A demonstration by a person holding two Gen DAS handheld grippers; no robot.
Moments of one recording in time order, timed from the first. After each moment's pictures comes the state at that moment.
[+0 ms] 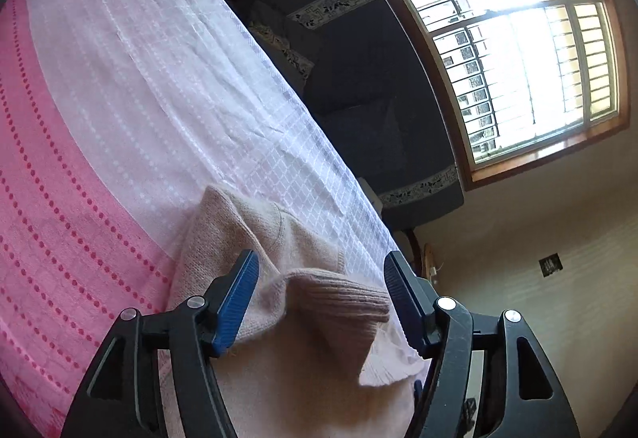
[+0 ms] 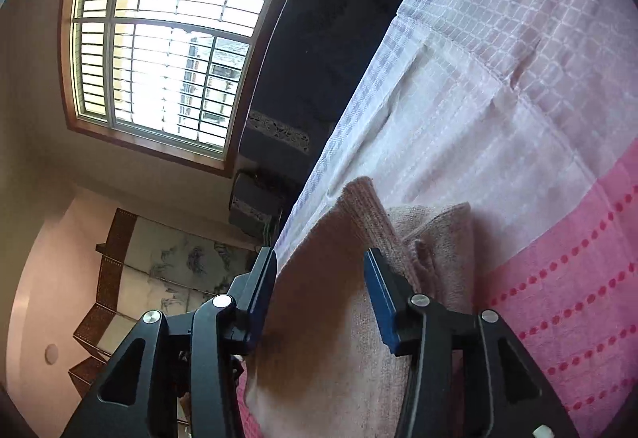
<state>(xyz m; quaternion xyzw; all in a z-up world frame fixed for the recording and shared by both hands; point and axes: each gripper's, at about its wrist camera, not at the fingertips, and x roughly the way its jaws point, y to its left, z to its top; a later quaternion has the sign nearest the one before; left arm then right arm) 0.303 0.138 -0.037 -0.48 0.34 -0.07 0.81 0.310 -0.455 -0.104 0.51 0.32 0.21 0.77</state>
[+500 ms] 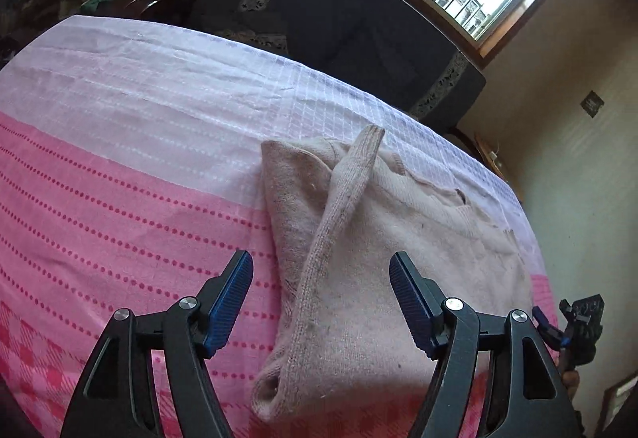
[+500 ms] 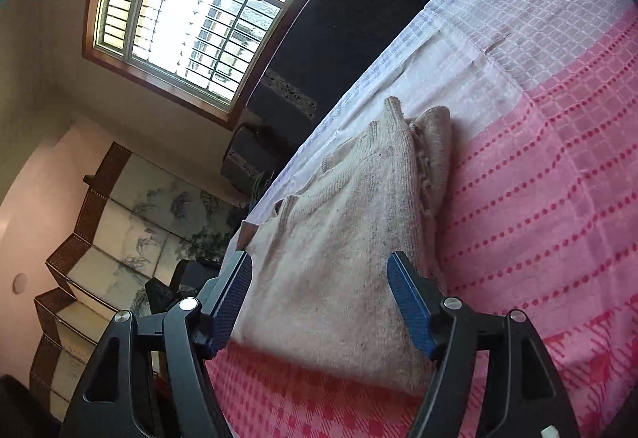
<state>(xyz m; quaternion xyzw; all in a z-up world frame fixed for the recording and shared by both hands) 0.263 0.118 -0.049 -0.22 0.44 -0.13 0.86 0.208 -0.431 -0.084 0.39 0.35 0.24 0.82</state>
